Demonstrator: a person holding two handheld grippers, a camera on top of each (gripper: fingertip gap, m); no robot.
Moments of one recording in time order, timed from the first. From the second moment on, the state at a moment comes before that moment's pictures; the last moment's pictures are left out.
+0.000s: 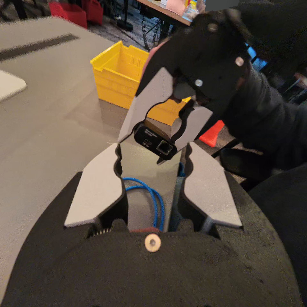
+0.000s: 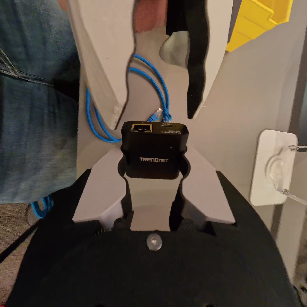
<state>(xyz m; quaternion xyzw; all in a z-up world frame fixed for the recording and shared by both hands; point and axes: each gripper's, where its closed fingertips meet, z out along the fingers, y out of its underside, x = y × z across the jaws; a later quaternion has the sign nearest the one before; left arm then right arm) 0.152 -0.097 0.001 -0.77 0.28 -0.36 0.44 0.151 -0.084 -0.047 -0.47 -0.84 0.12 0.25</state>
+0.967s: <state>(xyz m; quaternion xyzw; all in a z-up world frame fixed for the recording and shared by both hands) 0.171 -0.096 -0.010 -0.77 0.15 -0.47 0.40 0.139 -0.082 -0.036 -0.42 -0.83 0.01 0.37</state>
